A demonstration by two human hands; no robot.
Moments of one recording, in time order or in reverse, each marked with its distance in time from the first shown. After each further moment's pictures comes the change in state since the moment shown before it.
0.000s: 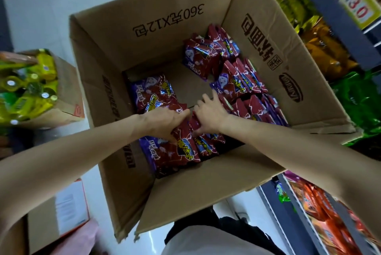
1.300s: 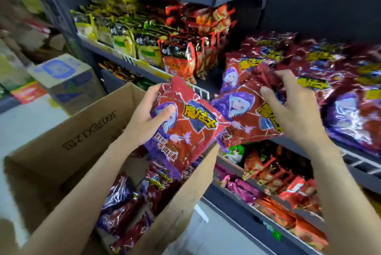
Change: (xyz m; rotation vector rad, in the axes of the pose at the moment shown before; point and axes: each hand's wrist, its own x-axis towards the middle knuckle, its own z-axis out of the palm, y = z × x) left_hand -0.026 0.174 -0.200 -0.919 0.807 0.483; right_hand -0.401 0.096 -0.057 0.662 1.247 1.019
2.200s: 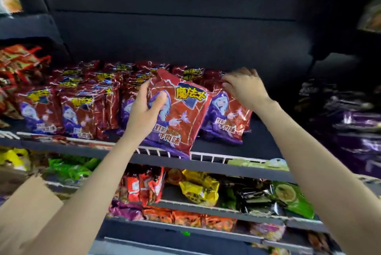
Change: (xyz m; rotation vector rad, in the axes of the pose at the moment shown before) left_hand 0.038 0.211 0.429 -0.078 -0.097 0.162; right_hand -0.070 0.316 -0.337 -0.837 -0.075 0.105
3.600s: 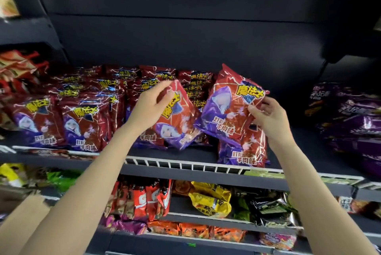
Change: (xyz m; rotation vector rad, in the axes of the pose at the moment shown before) left_hand 0.058 -0.018 -0.015 0.266 -0.204 0.238; right_hand -0.064 -0.036 0.013 1.328 0.241 0.712
